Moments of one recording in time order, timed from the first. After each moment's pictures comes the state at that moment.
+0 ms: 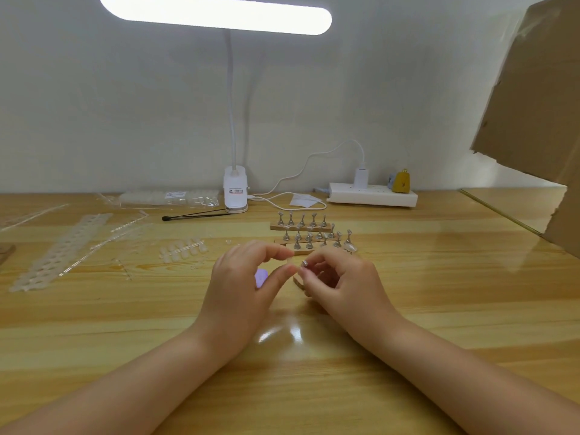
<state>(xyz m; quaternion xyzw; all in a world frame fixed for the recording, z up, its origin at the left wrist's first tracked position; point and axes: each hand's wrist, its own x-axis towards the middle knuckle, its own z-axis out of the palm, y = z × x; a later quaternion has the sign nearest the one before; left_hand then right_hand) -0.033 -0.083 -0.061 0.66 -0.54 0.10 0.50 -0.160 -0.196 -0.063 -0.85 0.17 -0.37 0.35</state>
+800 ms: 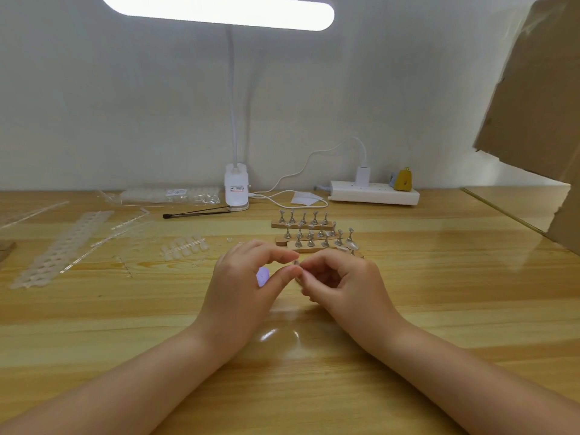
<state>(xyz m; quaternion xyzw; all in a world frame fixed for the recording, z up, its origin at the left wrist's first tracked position) -0.033 -0.082 -0.060 0.66 -0.55 0.10 0.51 -0.162 -0.188 -0.062 -0.82 0.14 -0.38 0.41</state>
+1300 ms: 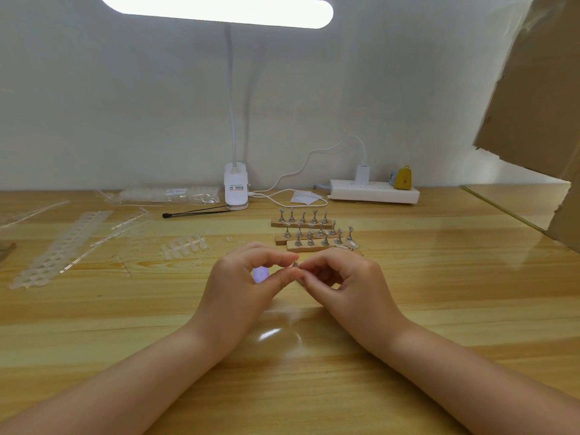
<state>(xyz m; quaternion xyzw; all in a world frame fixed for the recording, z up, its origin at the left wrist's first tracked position) -0.032 -0.079 -0.058 0.63 -0.53 -0.02 0.57 -0.163 -0.192 -0.063 -0.85 0.10 -0.41 0.31</state>
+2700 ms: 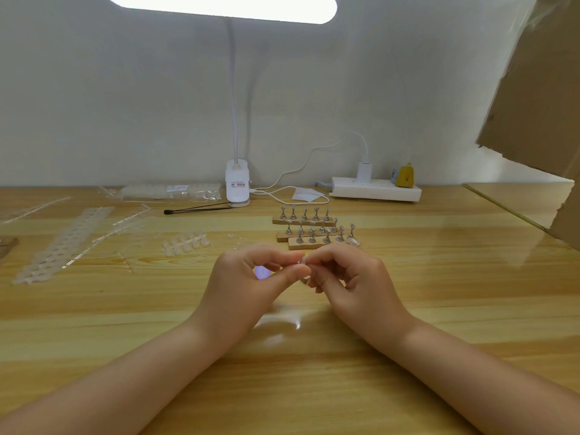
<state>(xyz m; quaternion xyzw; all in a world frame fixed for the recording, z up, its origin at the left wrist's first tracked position) -0.038 -0.078 -0.053 0.61 -0.51 -0.07 0.60 -0.165 -0.197 -0.067 -0.84 0.05 -0.42 0.35</state>
